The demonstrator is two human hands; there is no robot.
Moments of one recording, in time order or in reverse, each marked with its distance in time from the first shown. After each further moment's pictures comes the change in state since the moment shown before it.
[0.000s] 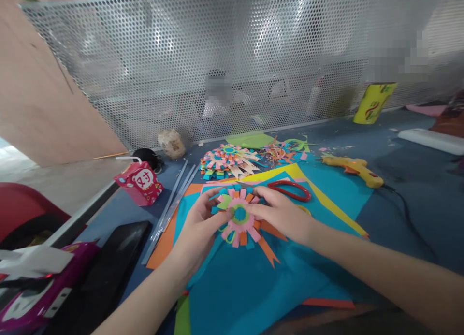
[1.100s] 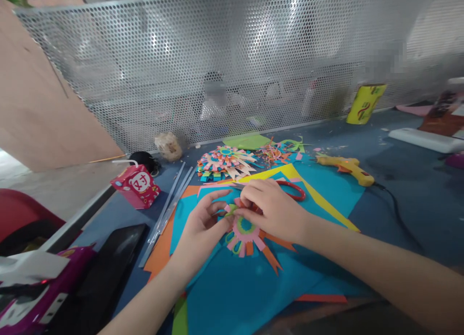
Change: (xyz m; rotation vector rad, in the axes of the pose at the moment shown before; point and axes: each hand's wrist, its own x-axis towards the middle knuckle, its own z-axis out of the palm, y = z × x) left_hand -0.001 -0.006 -0.002 0.152 -0.137 0.135; right_hand 0.002 0.000 -0.009 -0.711 0.069 -0.557
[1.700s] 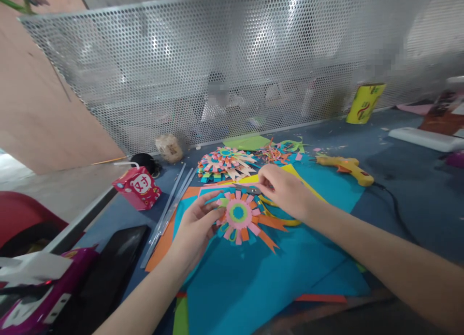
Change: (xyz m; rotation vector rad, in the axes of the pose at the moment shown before) left_hand 0.007 0.005 -0.002 -0.209 0.188 -0.162; right_hand 0.005 0.035 -0.011 0.048 0.109 0.153
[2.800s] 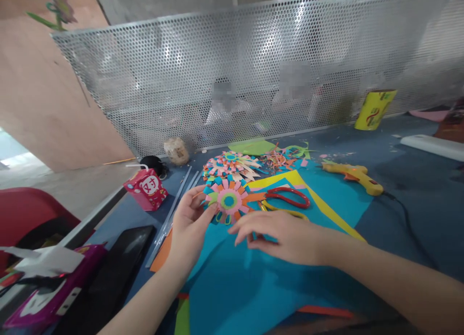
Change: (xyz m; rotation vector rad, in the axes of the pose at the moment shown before) left_hand 0.011 -0.007 -0.015 0.035 0.041 0.443; right_hand -0.025 -0.035 -0.006 0.359 -0.494 -0.294
